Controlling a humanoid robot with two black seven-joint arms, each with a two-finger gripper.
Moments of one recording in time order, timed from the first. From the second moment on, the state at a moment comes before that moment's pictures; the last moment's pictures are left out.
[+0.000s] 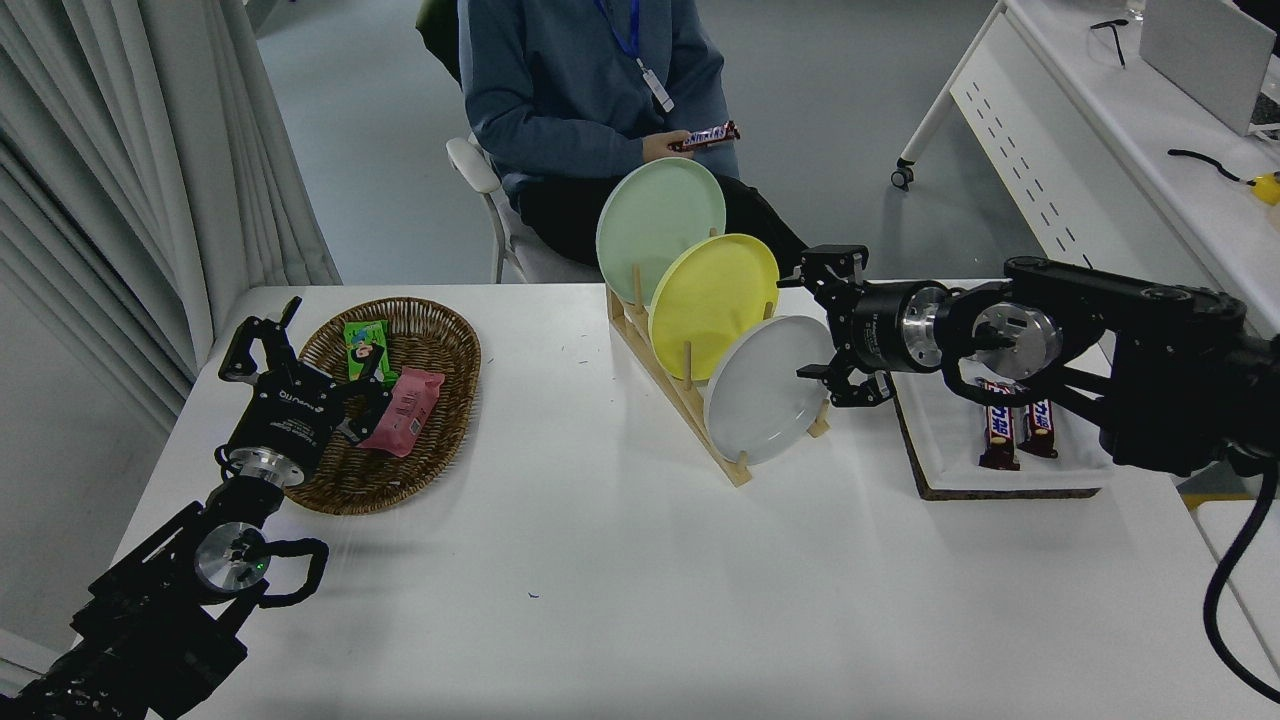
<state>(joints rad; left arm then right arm) -0.50 0.26 -1.09 -0.53 0.20 -0.58 -0.44 1.31 -0.36 -0.15 0.89 0.23 0.03 -0.21</state>
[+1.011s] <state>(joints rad) -0.50 0.26 -1.09 -0.53 0.20 -0.58 -0.44 1.30 -0.15 -0.16 0.60 0.20 0.10 -0.21</state>
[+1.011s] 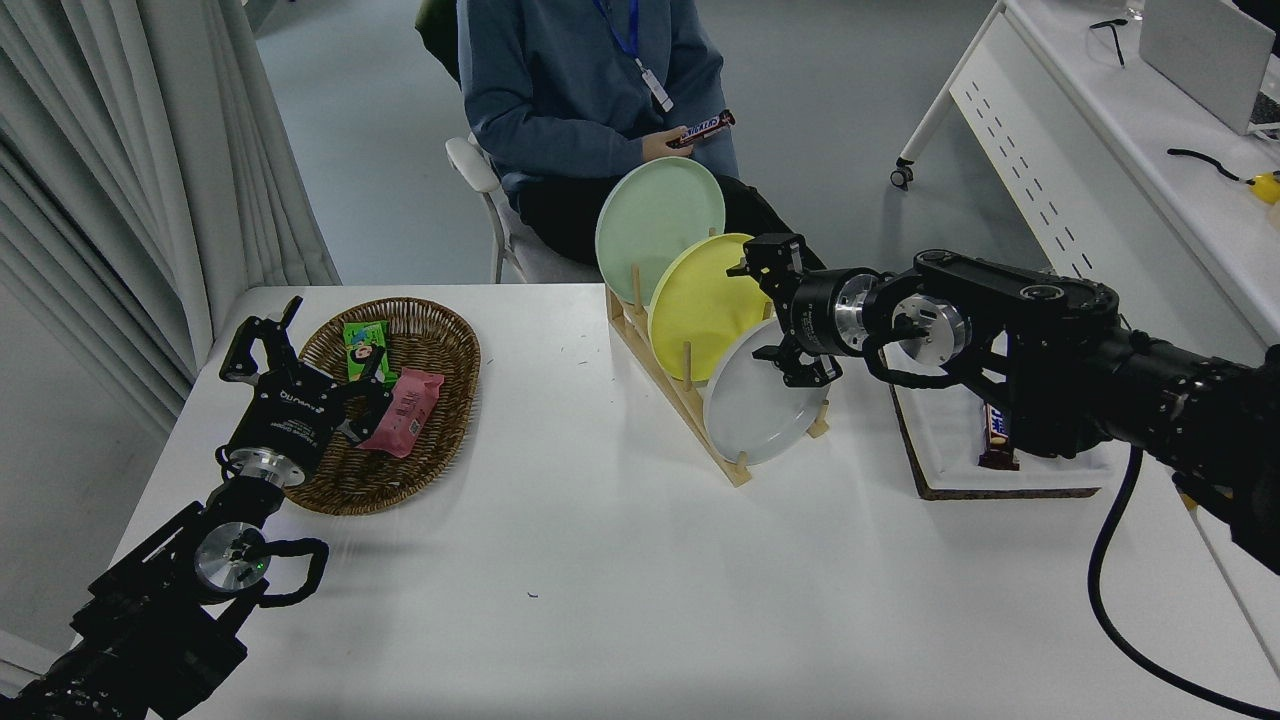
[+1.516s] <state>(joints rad) -0.50 0.26 -1.09 -0.53 0.20 -0.58 -0.44 1.29 -0.16 -0.16 0.60 0.23 0.11 -0.22</state>
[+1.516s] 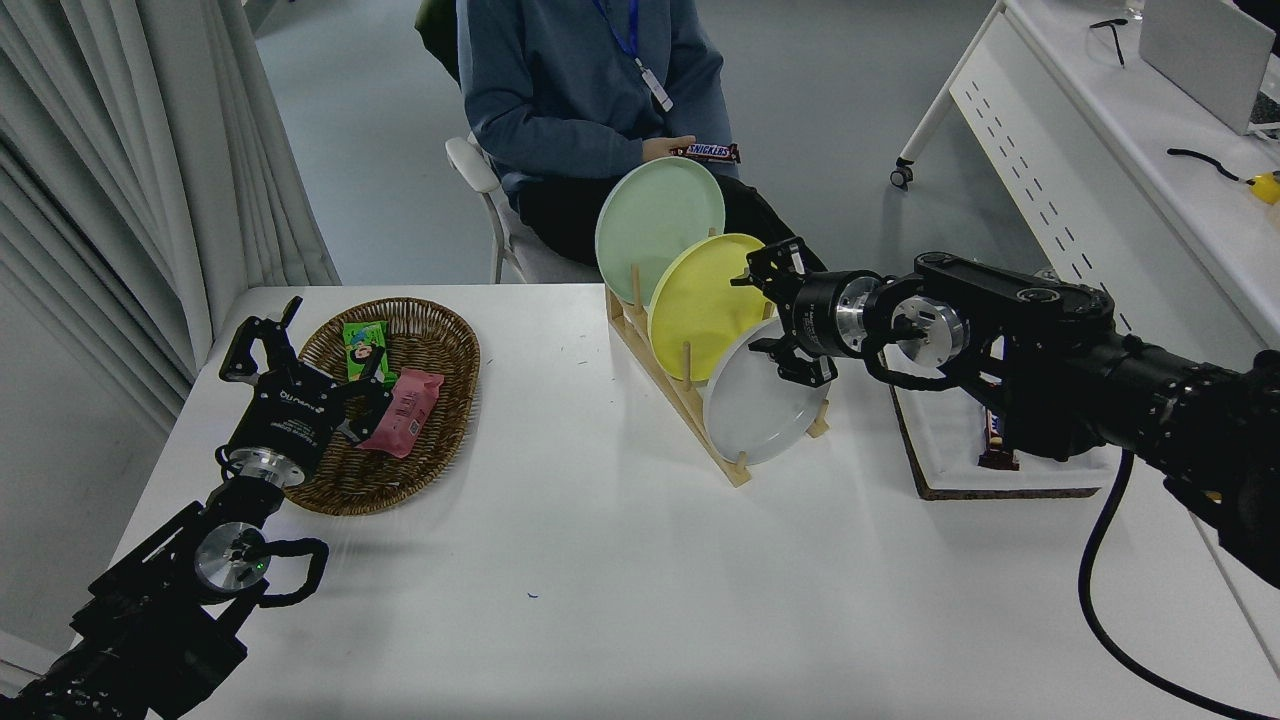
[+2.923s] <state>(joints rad) -0.50 0.26 -1.09 -0.53 0.20 -0.58 -0.44 1.26 -0.28 -0.17 0.71 0.27 0.12 -0.24</state>
